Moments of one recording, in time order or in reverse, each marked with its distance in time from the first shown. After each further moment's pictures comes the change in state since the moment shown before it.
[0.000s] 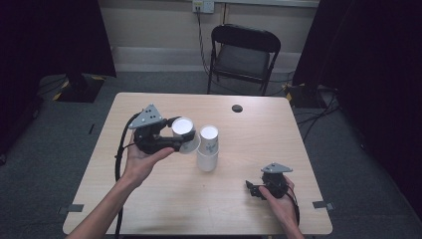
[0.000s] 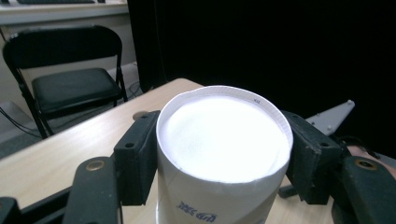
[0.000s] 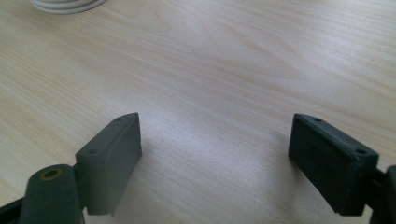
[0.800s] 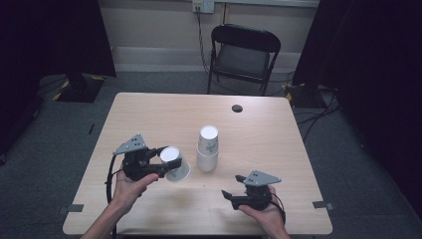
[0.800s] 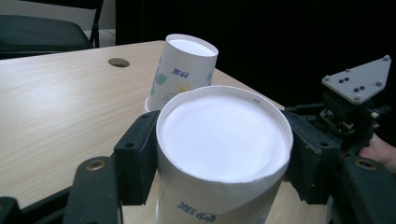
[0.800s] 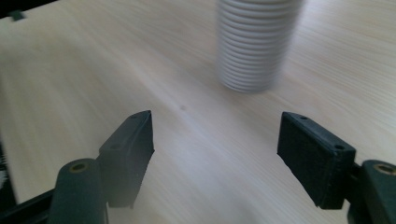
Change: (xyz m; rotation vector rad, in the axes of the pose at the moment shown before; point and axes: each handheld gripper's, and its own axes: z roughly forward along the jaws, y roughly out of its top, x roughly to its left) left arm 0.004 -0.077 -0.026 0.023 -0.091 -0.194; right arm 0.077 0.025 -0.036 -0.182 0.291 -0.143
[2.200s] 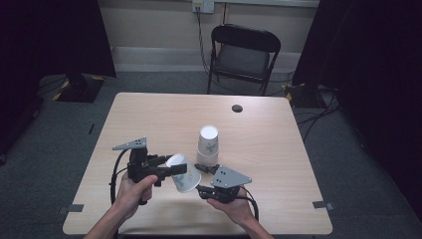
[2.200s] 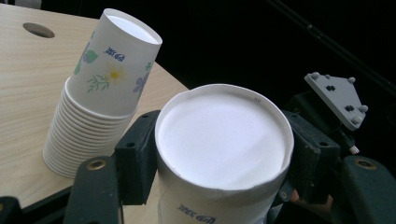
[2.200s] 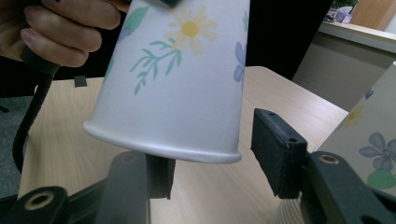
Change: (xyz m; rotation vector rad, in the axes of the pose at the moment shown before) left arm -0.001 -0.006 0.010 -0.003 -0.247 -0.237; right arm 0.056 0.060 0.041 -0.319 0.115 -0.268
